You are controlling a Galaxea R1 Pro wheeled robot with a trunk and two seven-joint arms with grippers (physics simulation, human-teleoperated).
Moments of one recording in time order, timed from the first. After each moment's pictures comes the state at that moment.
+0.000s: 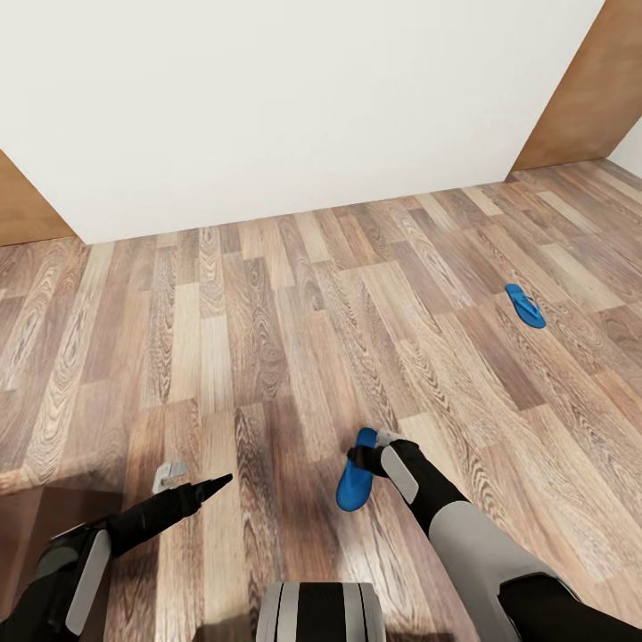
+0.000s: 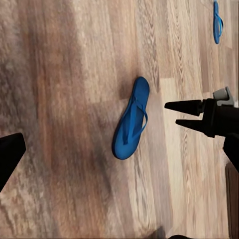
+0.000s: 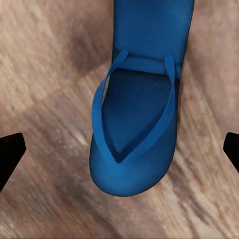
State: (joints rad) left arm -0.30 0.09 0.33 -1.23 0.22 0.68 -0.90; right arm -0.83 0.14 0.15 -0.51 -0.51 0.52 -0.23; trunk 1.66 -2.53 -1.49
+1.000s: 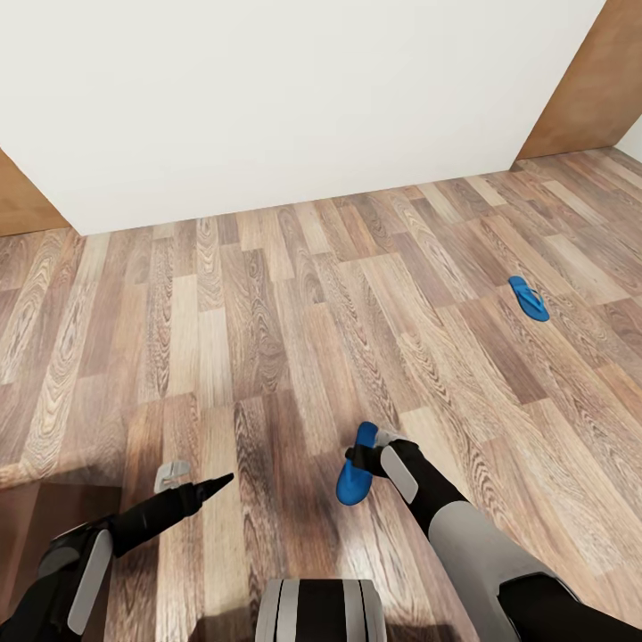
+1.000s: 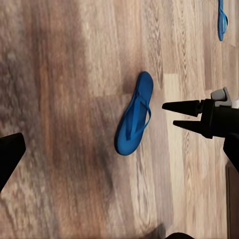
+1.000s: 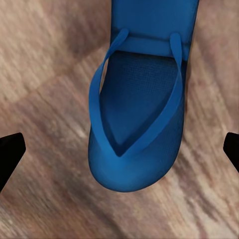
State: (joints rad) left arm -0.30 0.08 0.34 -1.24 0.22 0.67 -0.90; right arm -0.83 0.14 0.15 -0.51 -0.52 0.52 -0.22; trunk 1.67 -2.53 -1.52
